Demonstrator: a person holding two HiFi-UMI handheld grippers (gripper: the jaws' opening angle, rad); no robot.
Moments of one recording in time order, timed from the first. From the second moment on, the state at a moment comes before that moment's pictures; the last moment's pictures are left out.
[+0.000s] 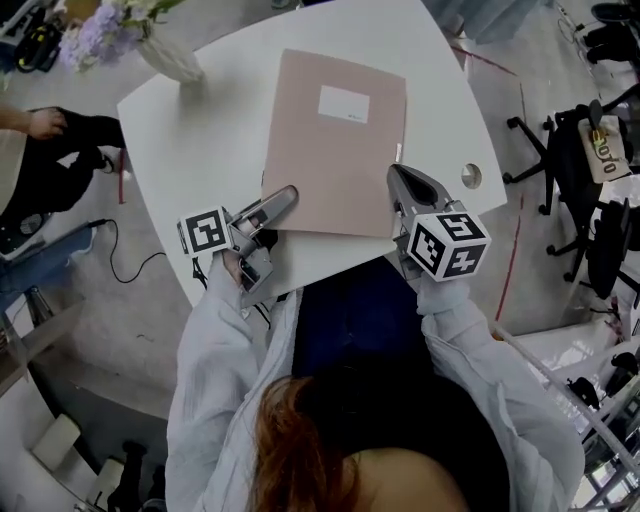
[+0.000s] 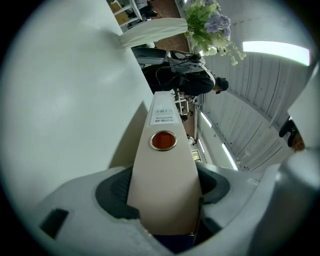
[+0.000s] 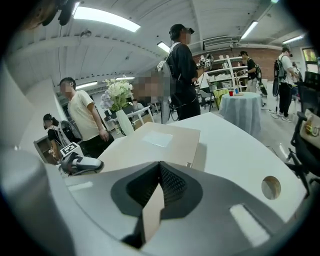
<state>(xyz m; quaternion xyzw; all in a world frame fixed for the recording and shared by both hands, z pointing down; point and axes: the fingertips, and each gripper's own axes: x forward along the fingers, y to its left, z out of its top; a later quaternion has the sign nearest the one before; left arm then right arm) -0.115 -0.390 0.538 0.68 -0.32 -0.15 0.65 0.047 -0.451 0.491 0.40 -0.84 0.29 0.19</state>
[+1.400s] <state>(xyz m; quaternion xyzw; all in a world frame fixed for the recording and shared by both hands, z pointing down) -0.146 -0.389 0.520 0.74 -0.55 0.08 0.38 0.051 -0.446 0.492 0.36 -0.87 0.29 0.19</state>
